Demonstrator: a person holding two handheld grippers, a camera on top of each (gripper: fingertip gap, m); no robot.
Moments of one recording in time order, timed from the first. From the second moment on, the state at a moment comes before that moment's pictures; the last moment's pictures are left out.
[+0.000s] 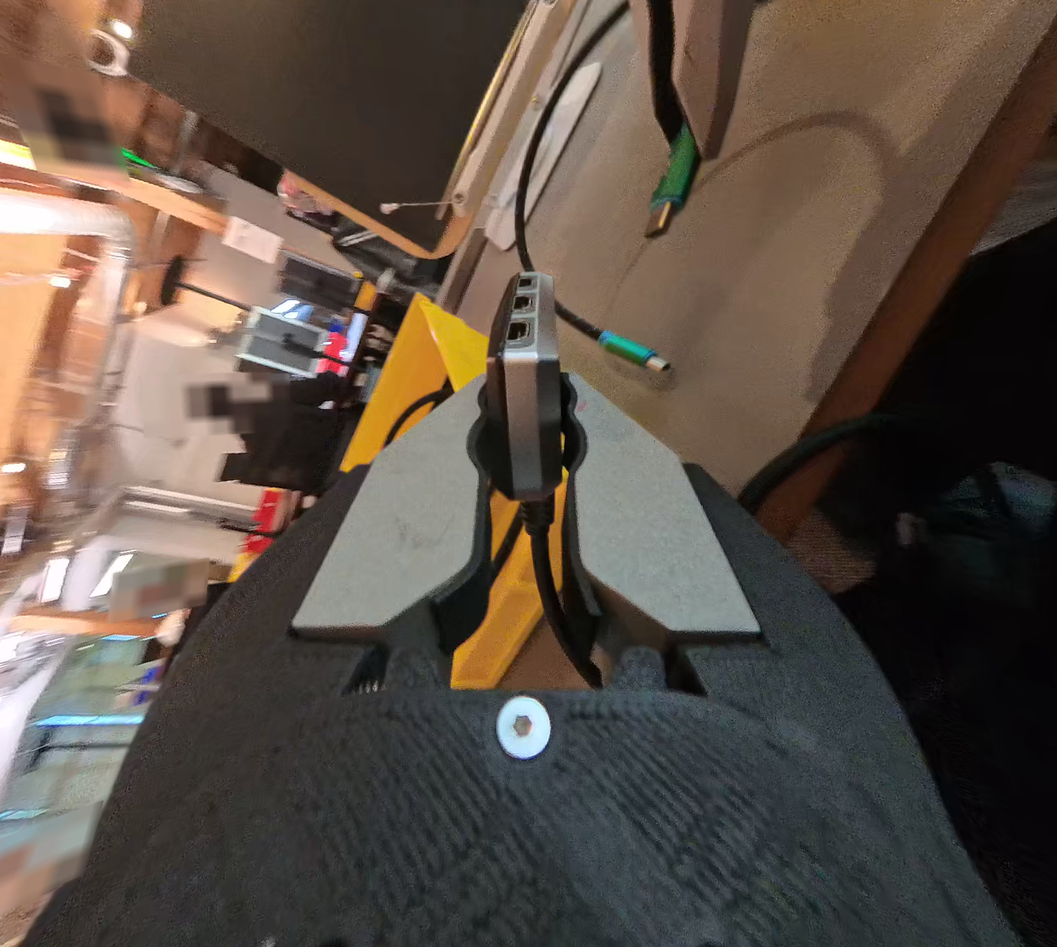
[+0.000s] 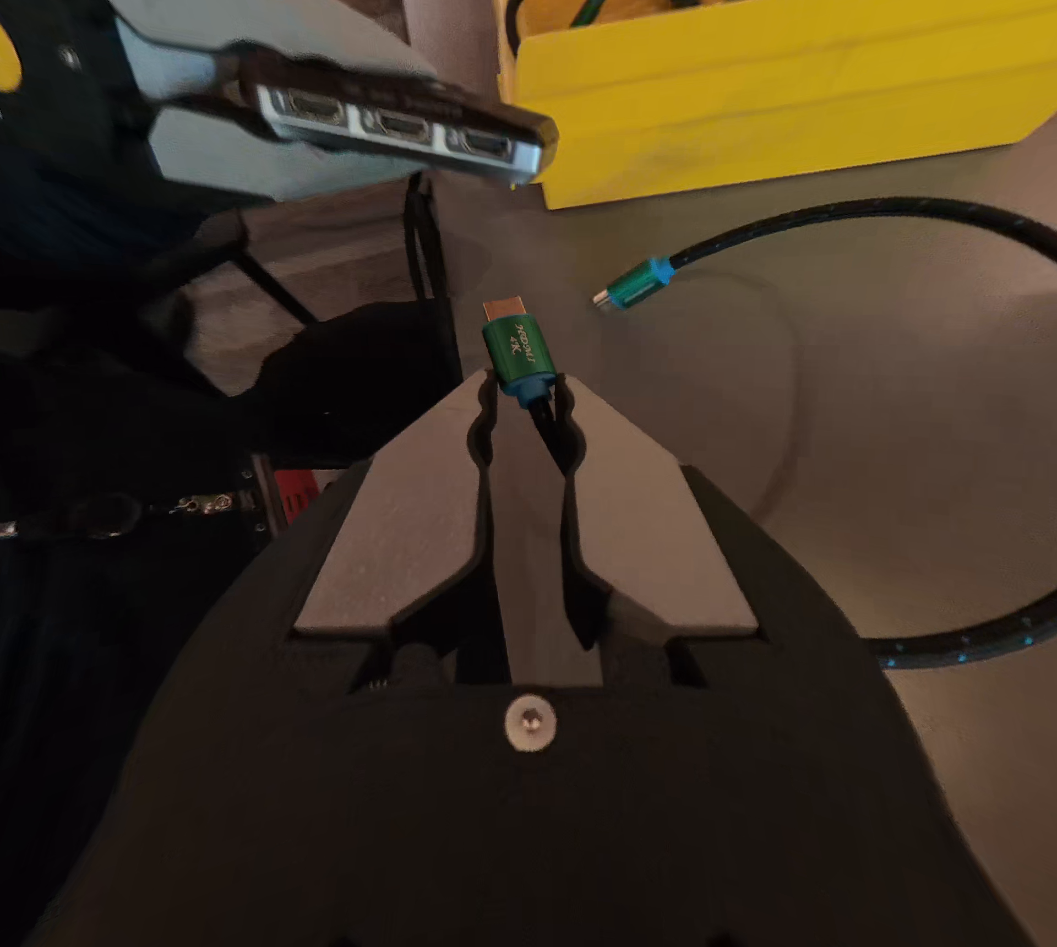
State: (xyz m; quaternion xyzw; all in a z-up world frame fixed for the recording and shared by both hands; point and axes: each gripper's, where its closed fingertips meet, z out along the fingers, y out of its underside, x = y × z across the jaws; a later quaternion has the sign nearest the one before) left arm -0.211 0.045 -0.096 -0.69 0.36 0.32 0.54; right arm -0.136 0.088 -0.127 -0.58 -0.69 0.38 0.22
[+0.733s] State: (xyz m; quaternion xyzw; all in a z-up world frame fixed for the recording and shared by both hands) left arm -0.187 0.062 -0.114 -0.63 0.39 0.43 0.52; right arm -0.141 0.071 -0.105 -0.61 -0.69 0.28 0.27
